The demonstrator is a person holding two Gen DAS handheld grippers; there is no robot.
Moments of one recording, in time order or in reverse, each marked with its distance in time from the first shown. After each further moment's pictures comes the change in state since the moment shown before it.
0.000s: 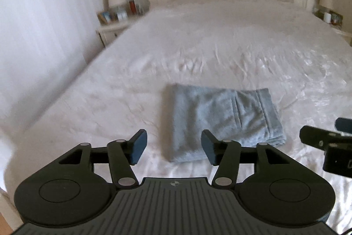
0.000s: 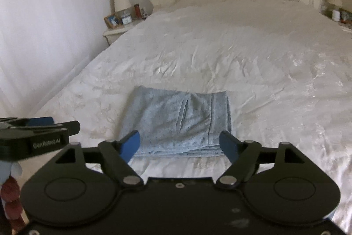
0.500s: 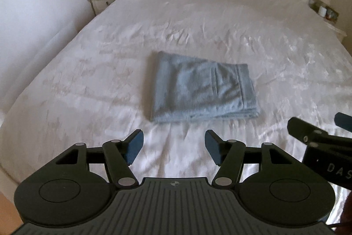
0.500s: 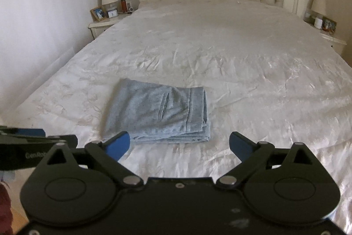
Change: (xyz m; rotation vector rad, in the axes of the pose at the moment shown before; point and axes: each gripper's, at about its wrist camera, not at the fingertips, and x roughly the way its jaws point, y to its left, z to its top) left arm -0.030 -0.008 -0.013 -0.092 0.196 -0.090; right arm -0.052 0.011 -0.009 -0.048 0.036 -0.122
